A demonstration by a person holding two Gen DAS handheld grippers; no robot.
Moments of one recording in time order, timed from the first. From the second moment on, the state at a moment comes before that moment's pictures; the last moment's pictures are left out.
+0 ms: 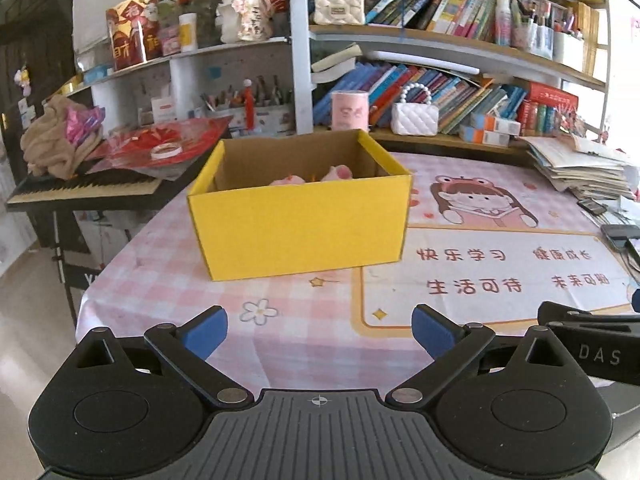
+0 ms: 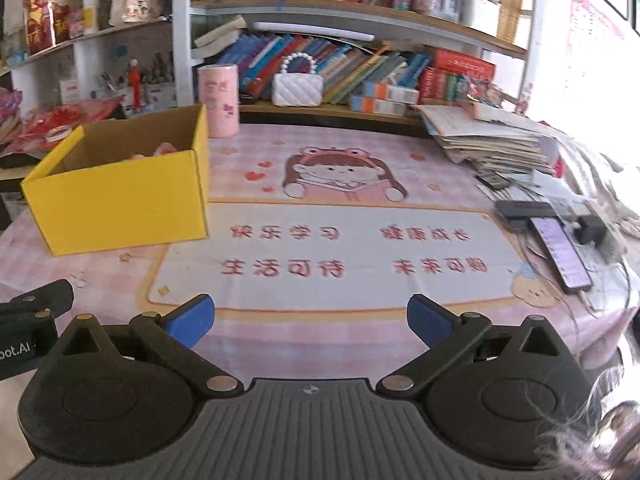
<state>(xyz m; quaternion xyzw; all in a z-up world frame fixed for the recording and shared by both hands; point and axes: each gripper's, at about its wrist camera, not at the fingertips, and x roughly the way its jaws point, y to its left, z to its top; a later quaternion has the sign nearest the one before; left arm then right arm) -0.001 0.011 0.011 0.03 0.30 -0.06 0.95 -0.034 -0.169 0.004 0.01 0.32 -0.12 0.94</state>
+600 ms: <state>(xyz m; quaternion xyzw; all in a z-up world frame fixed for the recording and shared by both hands) -0.009 -0.030 0.006 0.07 0.32 -0.07 0.94 -0.059 -0.195 0.001 0.02 0.32 -0.16 0.93</state>
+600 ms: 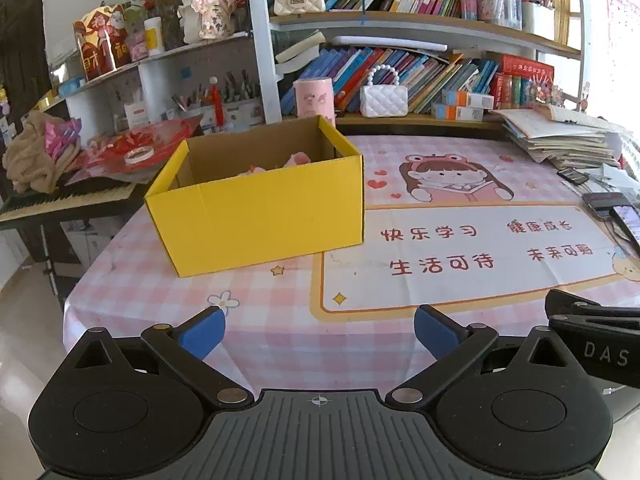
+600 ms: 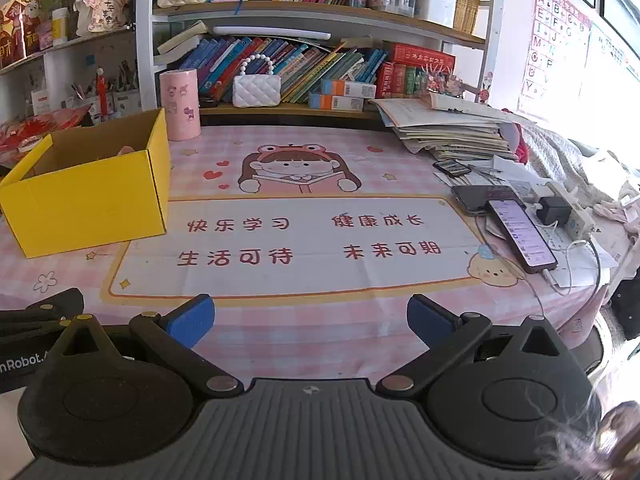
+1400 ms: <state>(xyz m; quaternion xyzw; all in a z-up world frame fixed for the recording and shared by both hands) -0.002 -0.031 0.004 0.05 0.35 -0.04 0.93 -0.055 -0.189 0.000 0.01 0.32 -0.17 0.93</state>
